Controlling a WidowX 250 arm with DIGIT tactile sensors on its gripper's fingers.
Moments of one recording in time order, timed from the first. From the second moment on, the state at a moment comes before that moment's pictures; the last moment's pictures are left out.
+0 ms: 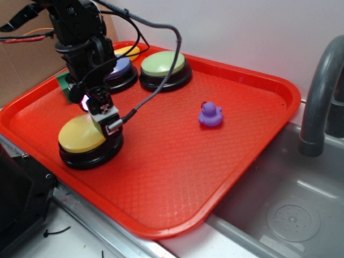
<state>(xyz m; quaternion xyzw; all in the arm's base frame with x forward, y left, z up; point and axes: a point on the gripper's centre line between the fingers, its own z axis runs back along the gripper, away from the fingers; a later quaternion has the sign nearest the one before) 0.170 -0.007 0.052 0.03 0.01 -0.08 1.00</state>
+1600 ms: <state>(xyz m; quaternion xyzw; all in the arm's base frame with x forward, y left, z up) 0.167 -0.010 0.145 0.03 0.04 -0.06 1.00</state>
